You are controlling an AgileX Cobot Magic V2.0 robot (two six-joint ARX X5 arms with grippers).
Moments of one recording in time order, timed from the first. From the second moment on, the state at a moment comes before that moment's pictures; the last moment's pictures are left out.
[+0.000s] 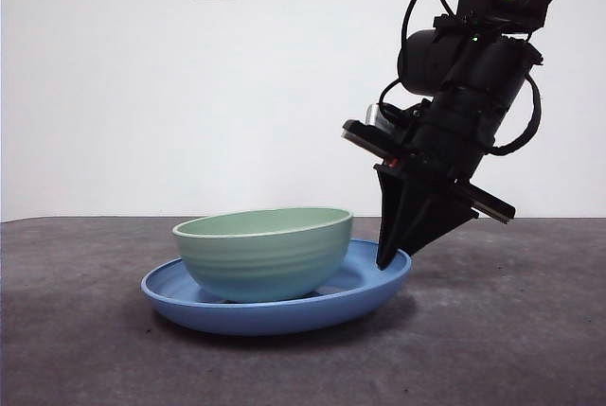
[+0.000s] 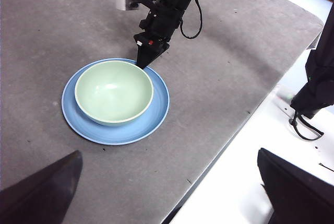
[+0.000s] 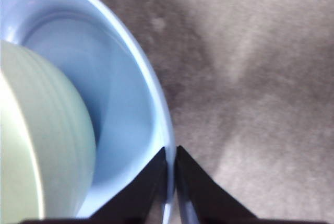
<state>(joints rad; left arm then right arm) -0.58 0.49 1.10 -1.13 0.33 0.01 0.42 1.85 1.24 -0.63 -0.43 0.27</state>
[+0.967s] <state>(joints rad) -0.58 0.49 1.10 -1.13 0.33 0.01 0.41 1.56 1.38 -0.82 -0.31 0.22</state>
